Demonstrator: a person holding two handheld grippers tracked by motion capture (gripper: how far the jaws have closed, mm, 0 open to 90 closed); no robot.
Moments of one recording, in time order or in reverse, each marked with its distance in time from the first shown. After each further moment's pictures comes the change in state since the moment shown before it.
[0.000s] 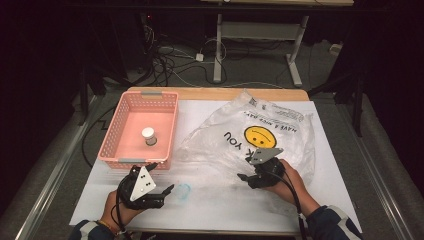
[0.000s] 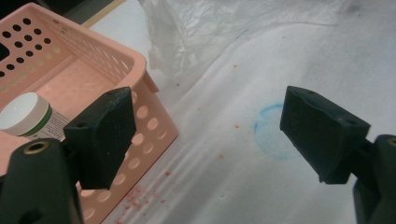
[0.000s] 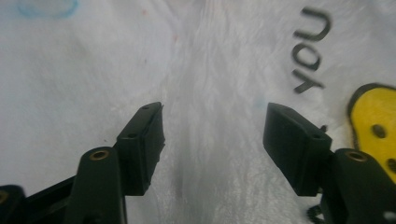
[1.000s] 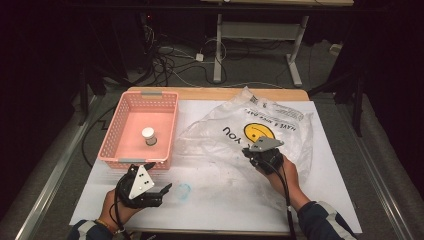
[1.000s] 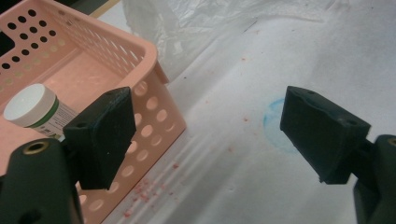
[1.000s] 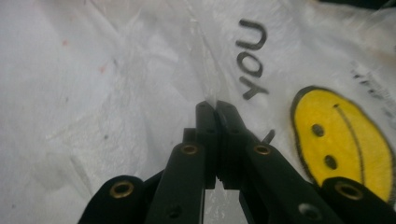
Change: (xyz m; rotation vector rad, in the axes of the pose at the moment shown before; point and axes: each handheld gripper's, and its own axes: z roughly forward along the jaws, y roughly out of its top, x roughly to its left) left arm 0.006 -0.003 -0.001 0.012 0.012 -0.013; right arm -0.017 0.015 0.003 -0.092 -0.218 0.099
